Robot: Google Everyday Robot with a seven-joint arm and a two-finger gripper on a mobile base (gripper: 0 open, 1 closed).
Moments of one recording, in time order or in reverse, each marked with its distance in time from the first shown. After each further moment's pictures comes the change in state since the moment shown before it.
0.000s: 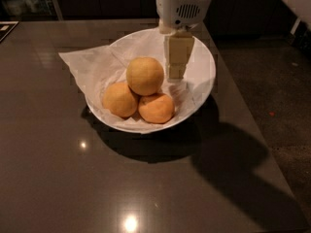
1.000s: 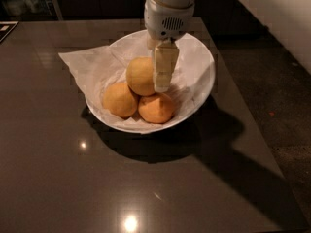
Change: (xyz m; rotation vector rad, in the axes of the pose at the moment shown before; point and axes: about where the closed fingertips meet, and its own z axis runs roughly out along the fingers) arm -0.023 -0.001 0.041 -0.129 -0.069 -0.017
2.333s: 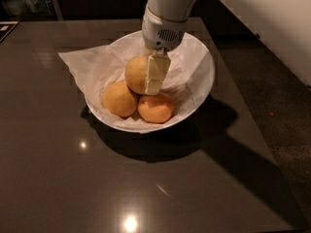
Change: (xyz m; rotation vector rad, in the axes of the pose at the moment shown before) arm -0.012 -0.005 0.033 -0.065 -0.094 0.045
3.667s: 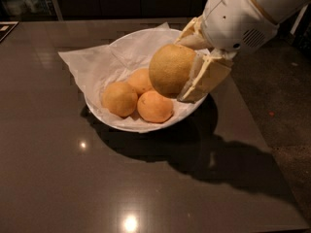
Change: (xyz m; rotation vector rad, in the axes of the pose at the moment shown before) arm 0.025 0.101 -0.100 0.174 -0.326 -0.088
